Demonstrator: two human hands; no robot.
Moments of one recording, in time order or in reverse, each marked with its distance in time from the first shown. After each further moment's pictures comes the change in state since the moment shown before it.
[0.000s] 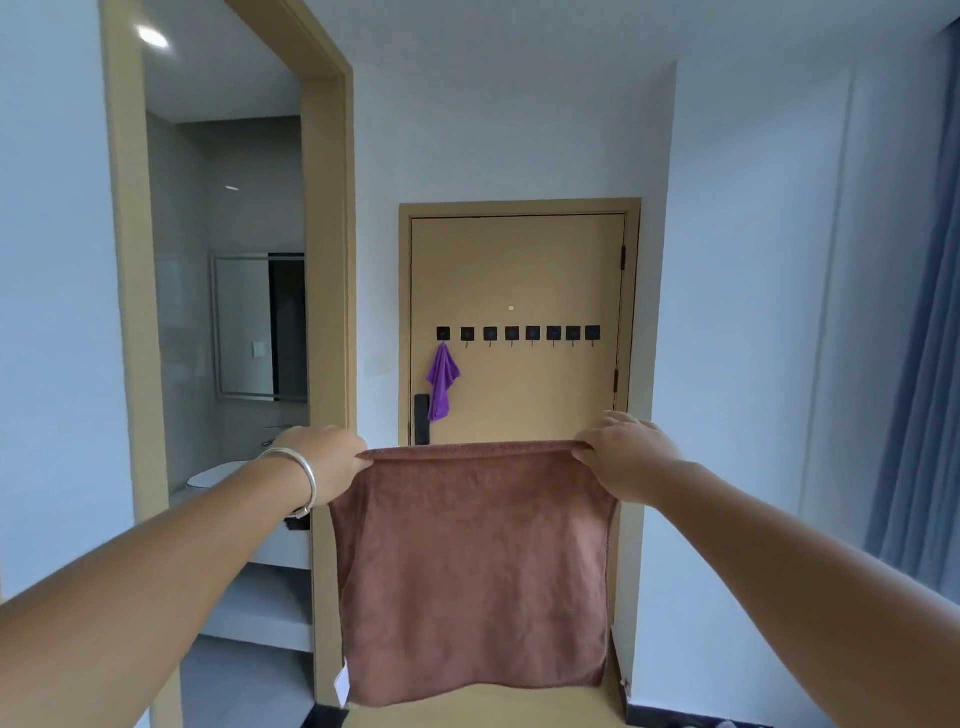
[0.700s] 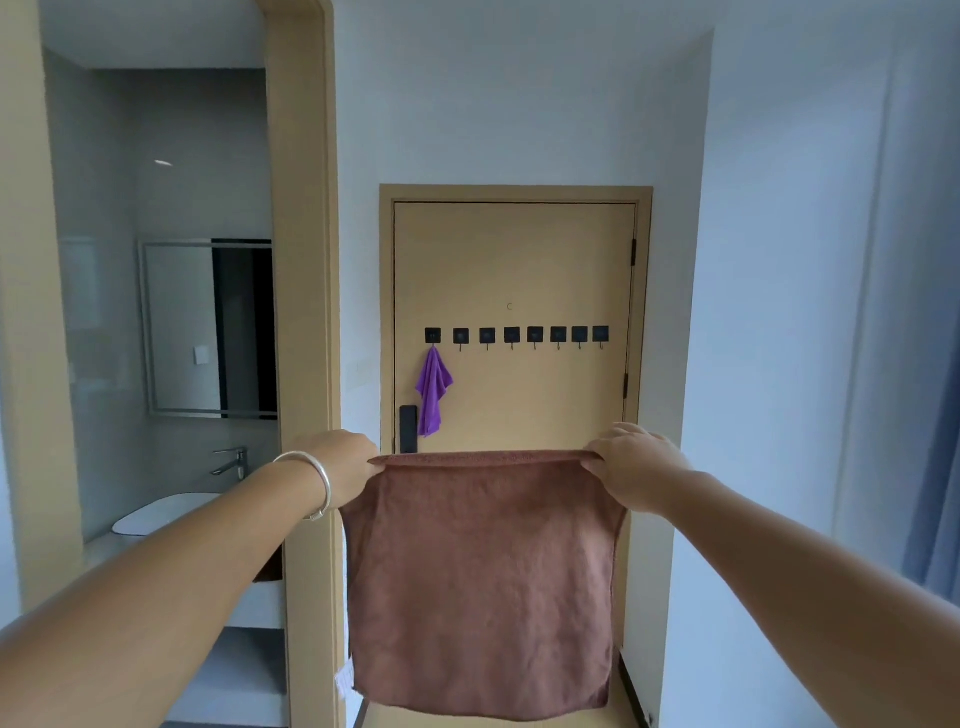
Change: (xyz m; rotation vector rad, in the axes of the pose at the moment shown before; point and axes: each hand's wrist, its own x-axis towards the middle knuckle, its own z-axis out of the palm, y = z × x) left_hand 0.212 -0.133 0.113 -0.088 -0.035 0.103; right_hand 0.216 -0.084 0.102 -0.001 -0.024 0.128
